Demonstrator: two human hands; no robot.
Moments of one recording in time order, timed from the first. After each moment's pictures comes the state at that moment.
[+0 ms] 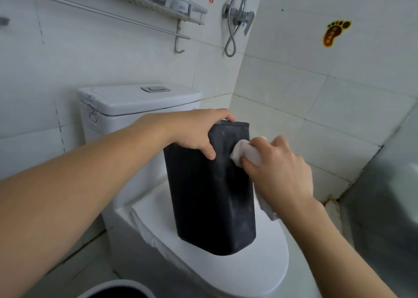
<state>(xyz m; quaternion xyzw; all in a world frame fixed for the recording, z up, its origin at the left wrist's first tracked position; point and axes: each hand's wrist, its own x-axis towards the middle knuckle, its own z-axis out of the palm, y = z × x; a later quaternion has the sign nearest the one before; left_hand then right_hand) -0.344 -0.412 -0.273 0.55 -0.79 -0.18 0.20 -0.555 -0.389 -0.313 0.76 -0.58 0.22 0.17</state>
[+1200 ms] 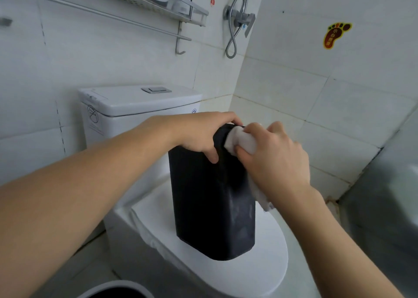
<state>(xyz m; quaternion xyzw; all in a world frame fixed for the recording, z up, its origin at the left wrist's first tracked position) -0.354 -0.411 -0.271 0.53 -0.81 -0.18 0.20 -0.538 -0.387 -0.289 0.77 -0.57 0.26 0.16</state>
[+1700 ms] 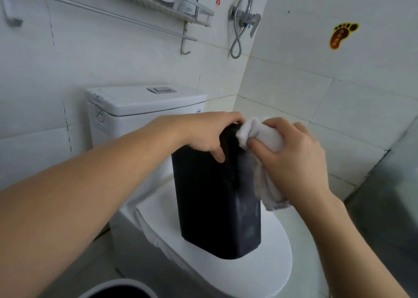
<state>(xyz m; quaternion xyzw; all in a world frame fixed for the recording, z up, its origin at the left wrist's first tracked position) -0.354 -0.415 -0.272 0.53 -0.81 -0.16 0.20 -0.555 -0.388 -0.287 0.76 -0.53 0.38 0.05</state>
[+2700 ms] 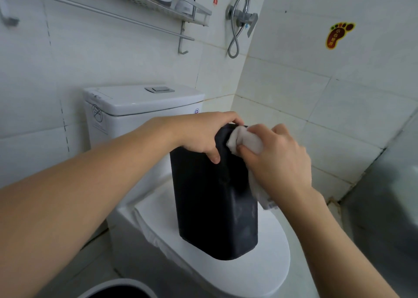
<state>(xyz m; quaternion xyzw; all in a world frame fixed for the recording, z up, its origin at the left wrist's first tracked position) -0.350 -0.408 -0.274 0.53 -0.80 -0.18 0.21 -0.540 -0.392 -0.296 0.77 -0.55 0.30 0.12</state>
